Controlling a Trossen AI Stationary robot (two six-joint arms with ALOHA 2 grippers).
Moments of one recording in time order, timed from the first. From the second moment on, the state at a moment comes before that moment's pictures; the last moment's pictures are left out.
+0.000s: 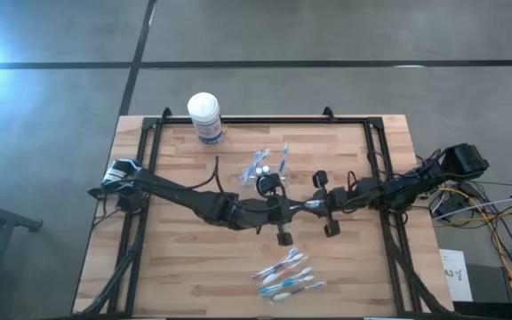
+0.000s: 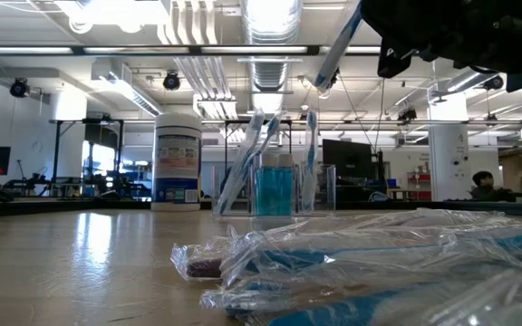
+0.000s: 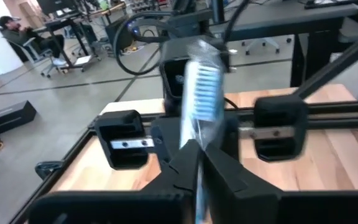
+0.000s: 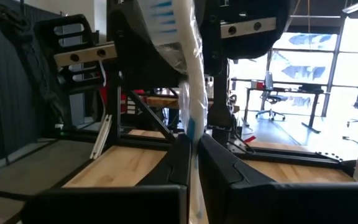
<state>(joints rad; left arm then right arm) -0.29 1.82 1.53 0.08 -0.54 0.06 0.18 1.28 0.25 1.21 0.02 -0.03</state>
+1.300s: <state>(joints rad) -0.53 1.53 1.03 0.06 -0.64 -0.26 -0.18 1.15 0.44 0.43 0.06 -0.06</state>
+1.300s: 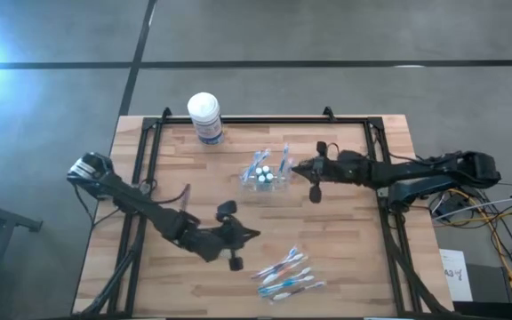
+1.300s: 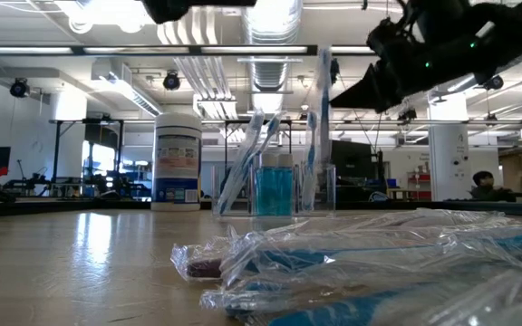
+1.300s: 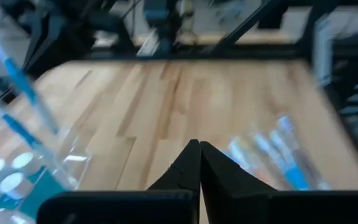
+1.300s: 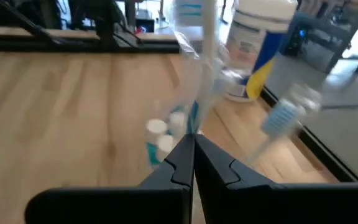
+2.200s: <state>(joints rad) -0.58 1.31 0.59 0.73 -0.40 -0.11 -0.27 1.57 0.42 0.83 -0.04 0.08</state>
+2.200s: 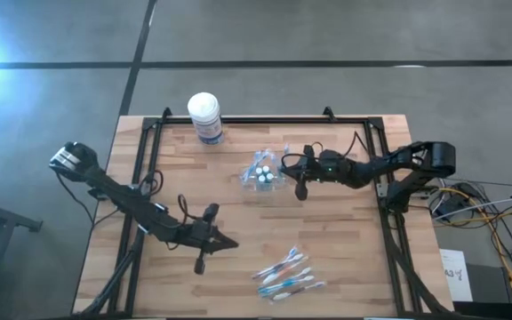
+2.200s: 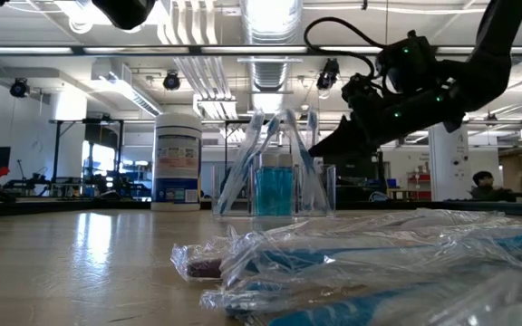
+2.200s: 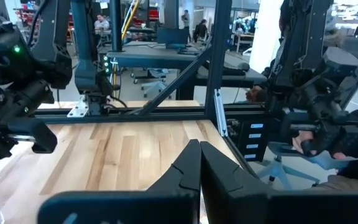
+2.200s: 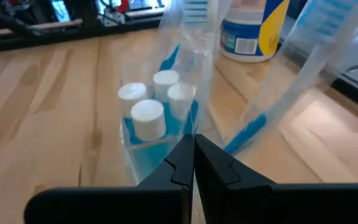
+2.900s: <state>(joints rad) -0.58 1.31 0.59 0.71 -0.45 -0.13 -0.27 1.33 0.34 0.67 0.07 0.13</state>
